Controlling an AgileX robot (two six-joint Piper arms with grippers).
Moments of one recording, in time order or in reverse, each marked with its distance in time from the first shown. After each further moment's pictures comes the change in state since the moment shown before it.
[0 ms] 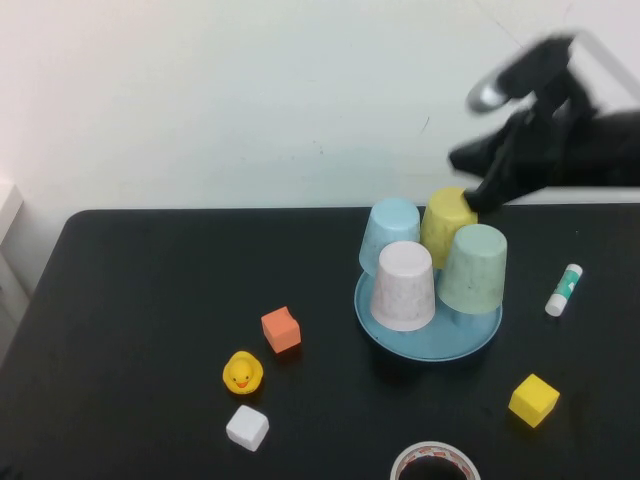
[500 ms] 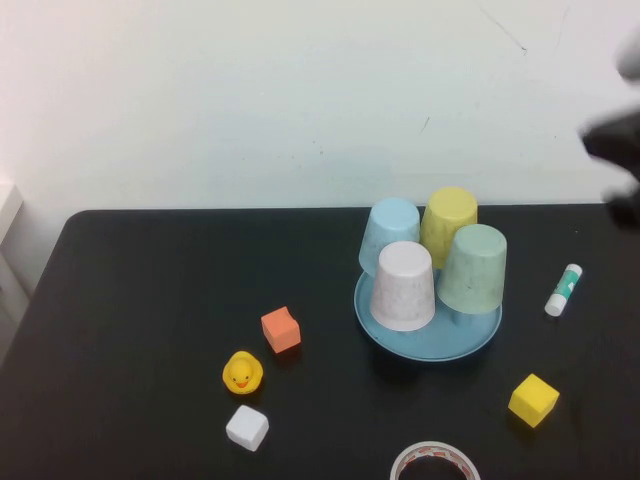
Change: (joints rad) right arm 0.000 -0.486 0.147 -0.700 0.129 0.669; left arm 0.000 -0.129 0.047 0.211 -0.155 -0.277
